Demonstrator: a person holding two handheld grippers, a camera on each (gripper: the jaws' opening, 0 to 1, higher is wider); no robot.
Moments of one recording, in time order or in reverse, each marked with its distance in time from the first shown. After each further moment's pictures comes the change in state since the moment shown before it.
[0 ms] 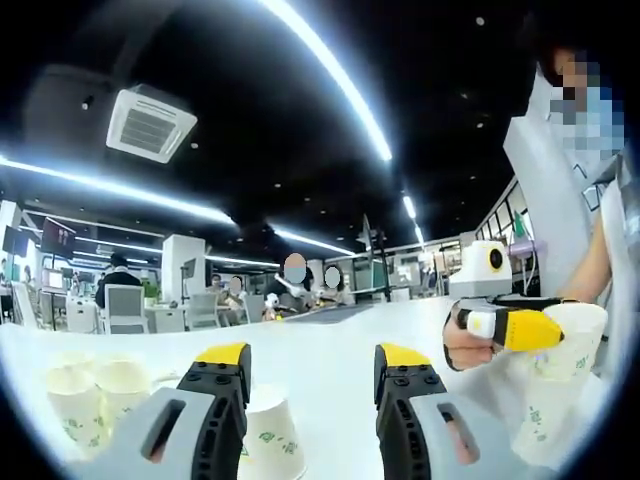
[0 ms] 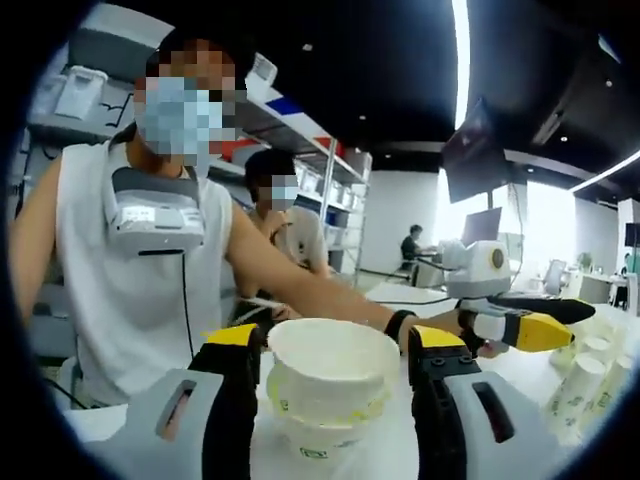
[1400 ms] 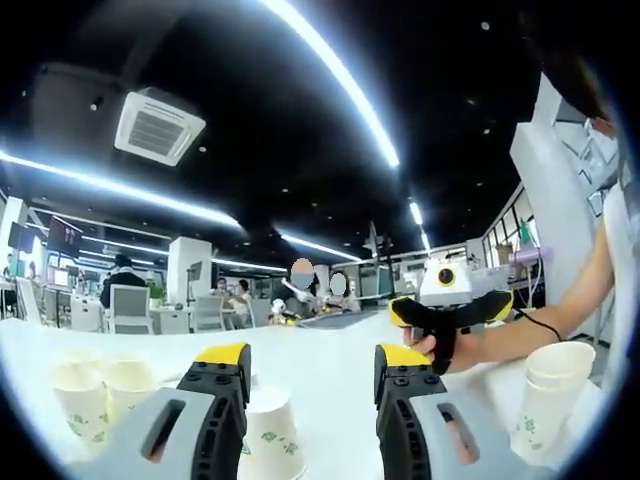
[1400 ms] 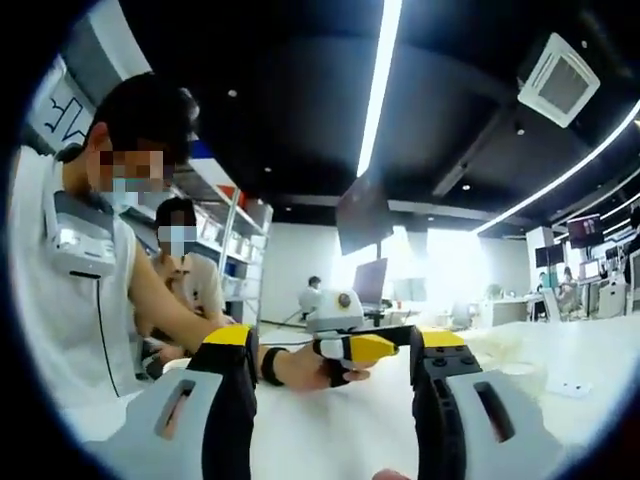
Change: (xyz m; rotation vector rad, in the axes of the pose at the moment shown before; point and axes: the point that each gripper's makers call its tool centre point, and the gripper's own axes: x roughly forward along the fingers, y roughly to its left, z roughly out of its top) left arm -0.007 -0.010 0.008 -0.014 -0.025 0.031; right arm -0.078 -0.092 0.028 -0.015 -0.229 -0.458
